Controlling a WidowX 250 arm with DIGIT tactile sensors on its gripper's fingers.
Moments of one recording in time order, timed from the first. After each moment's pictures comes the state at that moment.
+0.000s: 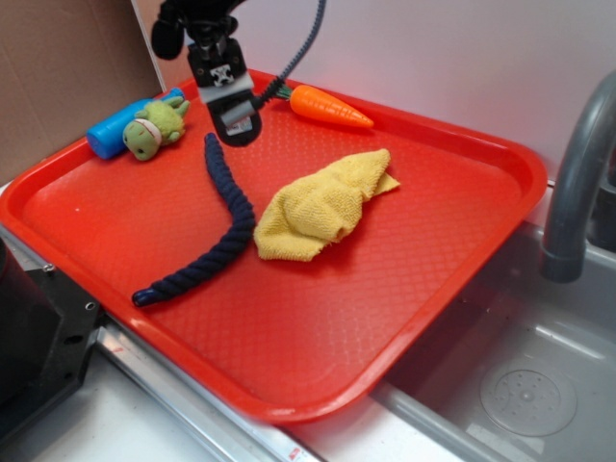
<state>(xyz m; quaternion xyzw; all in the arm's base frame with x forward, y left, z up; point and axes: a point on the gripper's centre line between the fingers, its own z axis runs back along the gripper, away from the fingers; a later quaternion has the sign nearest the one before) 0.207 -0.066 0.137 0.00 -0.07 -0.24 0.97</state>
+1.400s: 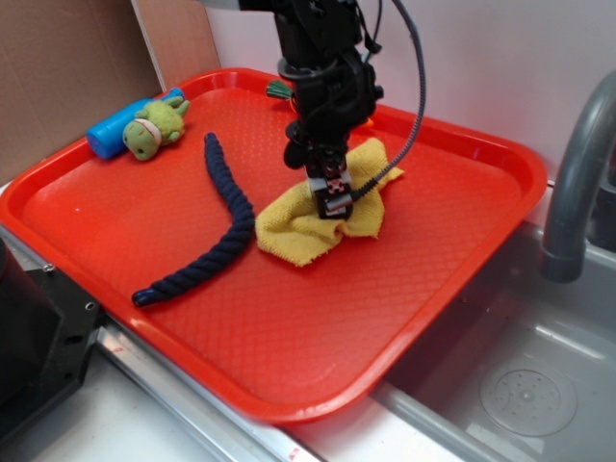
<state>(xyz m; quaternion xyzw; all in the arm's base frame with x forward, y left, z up) 0.267 -0.082 0.024 -0.01 -0.02 -0.28 0.96</state>
